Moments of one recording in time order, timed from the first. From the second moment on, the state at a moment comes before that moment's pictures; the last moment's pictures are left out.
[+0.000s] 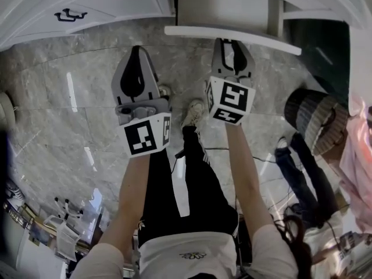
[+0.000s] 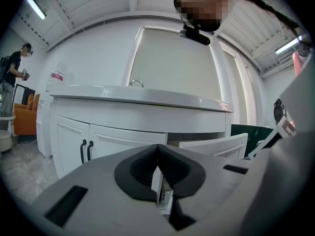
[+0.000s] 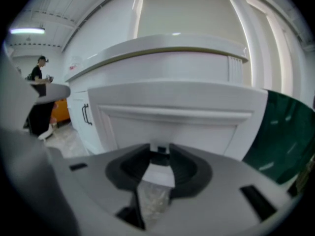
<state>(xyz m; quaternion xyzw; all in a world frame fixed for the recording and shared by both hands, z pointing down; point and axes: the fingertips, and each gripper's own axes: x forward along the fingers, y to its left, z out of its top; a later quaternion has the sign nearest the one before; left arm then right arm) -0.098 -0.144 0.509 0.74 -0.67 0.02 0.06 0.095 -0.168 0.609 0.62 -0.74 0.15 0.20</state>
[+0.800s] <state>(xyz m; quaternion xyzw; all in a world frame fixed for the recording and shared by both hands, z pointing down) -0.100 -0.153 0.520 0.75 -0.66 0.03 0.05 0.096 -0.193 0.615 0.63 -0.73 0.15 0.21</state>
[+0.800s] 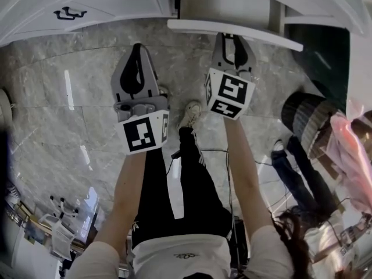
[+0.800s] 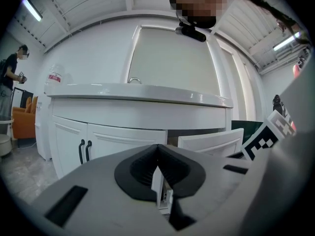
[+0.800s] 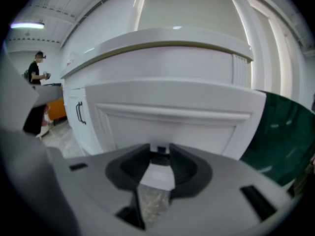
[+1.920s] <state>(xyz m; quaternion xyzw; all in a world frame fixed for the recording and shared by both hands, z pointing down) -0.138 -0.209 0.503 0.74 -0.67 0.03 0.05 0.094 -0.276 0.611 0.65 -0.71 0.15 0.23</state>
